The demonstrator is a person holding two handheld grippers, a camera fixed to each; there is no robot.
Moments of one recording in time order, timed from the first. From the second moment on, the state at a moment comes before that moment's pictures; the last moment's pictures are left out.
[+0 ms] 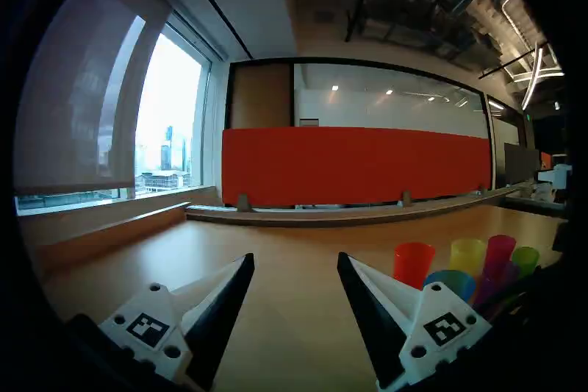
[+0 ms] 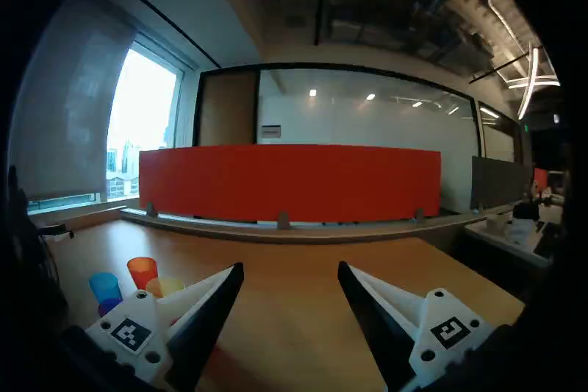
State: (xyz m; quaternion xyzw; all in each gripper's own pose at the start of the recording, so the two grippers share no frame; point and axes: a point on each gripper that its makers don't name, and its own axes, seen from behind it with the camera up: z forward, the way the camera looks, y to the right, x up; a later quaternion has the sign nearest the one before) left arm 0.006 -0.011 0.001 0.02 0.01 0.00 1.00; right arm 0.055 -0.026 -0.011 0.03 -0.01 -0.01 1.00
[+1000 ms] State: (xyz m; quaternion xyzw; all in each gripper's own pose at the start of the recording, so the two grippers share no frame) left arm 0.001 -0.009 0.002 0.02 0.00 0.00 1.00; right arm 0.059 -0.017 -0.017 0.03 0.01 -0.01 1.00
